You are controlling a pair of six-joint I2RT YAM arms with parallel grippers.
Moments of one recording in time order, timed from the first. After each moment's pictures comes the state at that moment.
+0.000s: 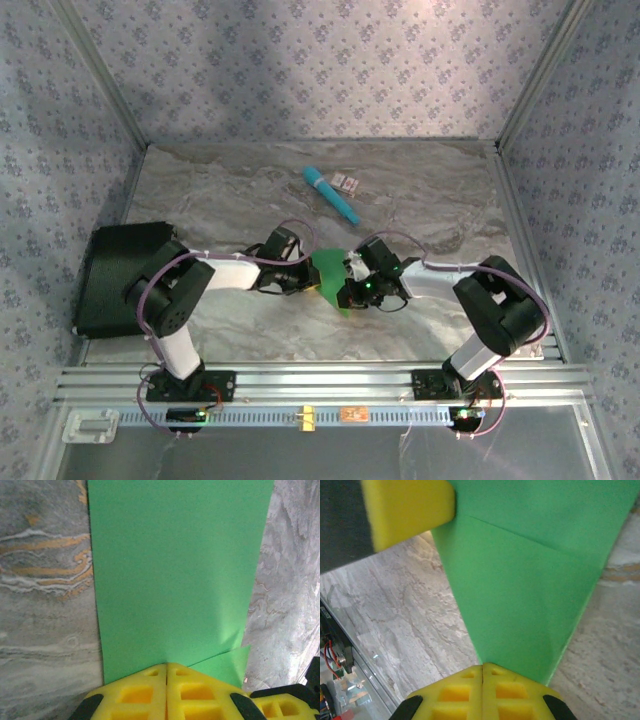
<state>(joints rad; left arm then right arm) -0.68 1.75 0.77 0.06 0.44 -0.92 0.66 1.59 0.68 -0.17 -0.57 0.56</state>
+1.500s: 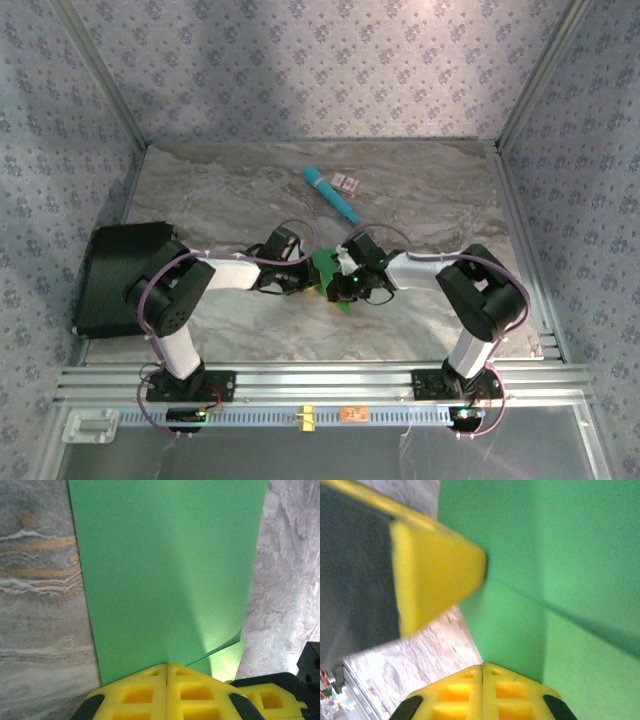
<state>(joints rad) -0.68 1.76 0.77 0.07 0.44 -0.92 0.70 1.69 0.77 -0.17 -0.52 0.54</state>
